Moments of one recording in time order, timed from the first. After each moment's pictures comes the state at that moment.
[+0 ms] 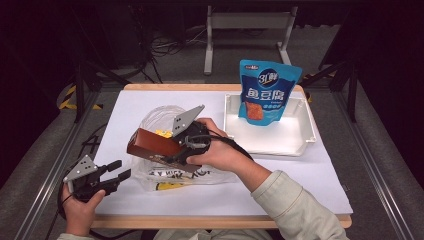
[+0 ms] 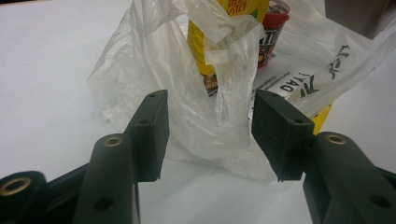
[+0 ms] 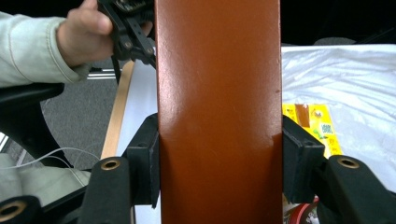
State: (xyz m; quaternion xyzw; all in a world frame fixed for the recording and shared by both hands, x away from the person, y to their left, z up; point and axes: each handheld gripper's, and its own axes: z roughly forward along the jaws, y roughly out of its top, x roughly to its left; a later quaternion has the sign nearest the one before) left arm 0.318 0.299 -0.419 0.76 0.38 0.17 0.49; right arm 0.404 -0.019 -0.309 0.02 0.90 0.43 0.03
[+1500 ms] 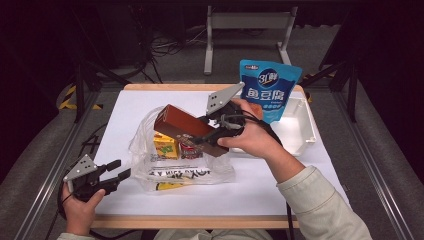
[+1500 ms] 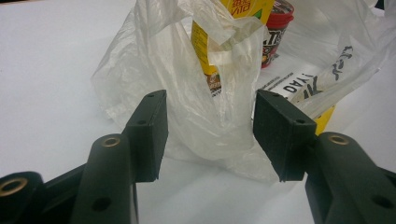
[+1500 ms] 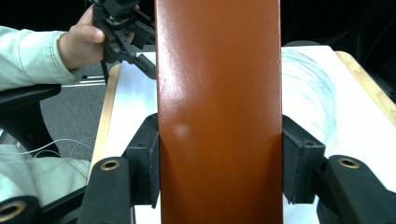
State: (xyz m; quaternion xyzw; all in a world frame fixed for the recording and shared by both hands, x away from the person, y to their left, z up) left arm 0.319 0.299 -0.420 0.76 0.39 0.17 0.49; right arm 0.416 -0.093 -0.260 0.05 0.89 0.44 0.06
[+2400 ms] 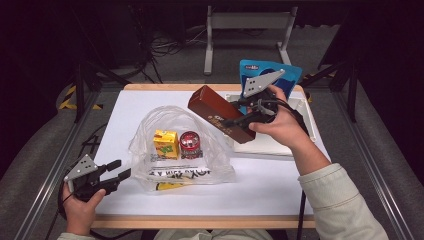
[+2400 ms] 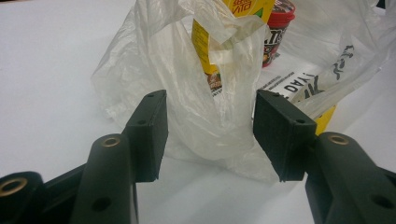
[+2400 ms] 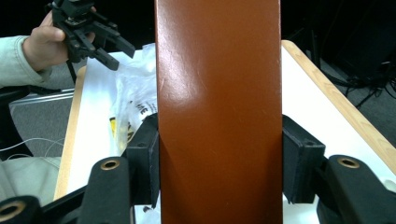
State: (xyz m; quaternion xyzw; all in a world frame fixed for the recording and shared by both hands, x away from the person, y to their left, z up) left arm 0.320 0.299 -0.420 0.76 0.39 0.17 0.49; right arm 0.443 -0.171 -0.251 0.11 0.88 0.46 0.09
